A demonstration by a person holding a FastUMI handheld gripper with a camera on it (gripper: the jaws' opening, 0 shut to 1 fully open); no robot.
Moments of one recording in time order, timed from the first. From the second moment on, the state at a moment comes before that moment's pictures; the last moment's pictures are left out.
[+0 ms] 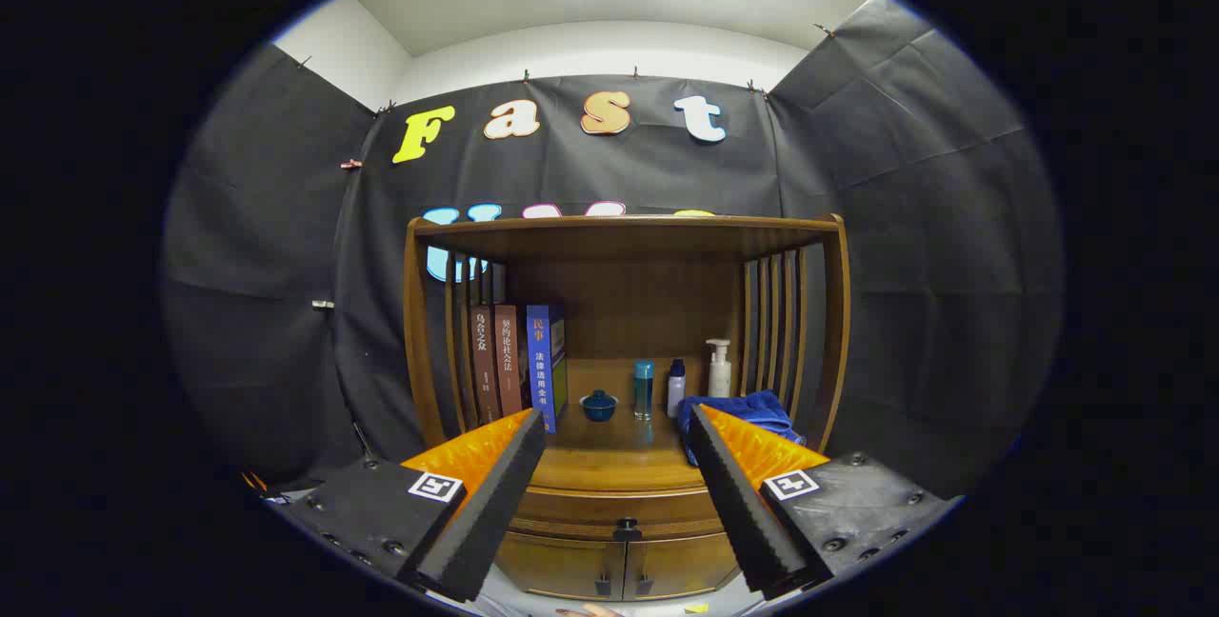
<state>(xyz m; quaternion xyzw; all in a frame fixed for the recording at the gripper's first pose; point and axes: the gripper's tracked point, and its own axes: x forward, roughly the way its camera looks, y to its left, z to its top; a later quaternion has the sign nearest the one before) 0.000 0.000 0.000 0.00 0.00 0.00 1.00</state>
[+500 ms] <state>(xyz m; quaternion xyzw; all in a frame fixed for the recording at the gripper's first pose) -0.002 0.001 -0.001 0.00 0.00 0.00 1.00</state>
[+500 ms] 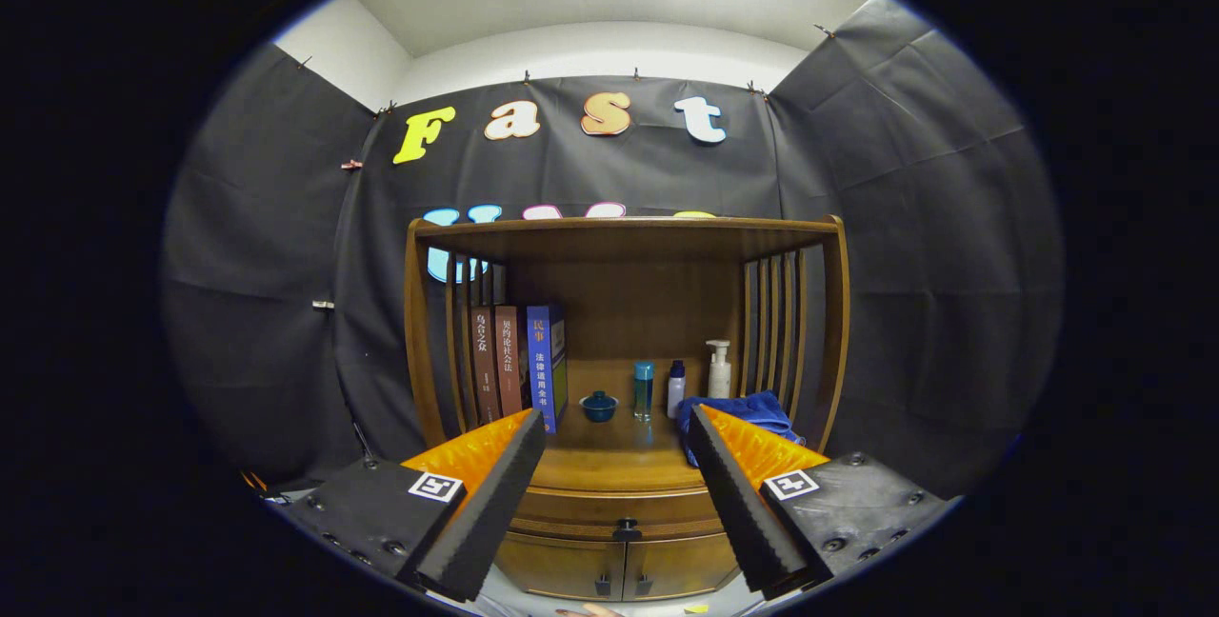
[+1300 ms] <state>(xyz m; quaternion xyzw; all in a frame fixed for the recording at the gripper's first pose) -0.003 0.002 -0.003 0.00 0.00 0.01 1.00</state>
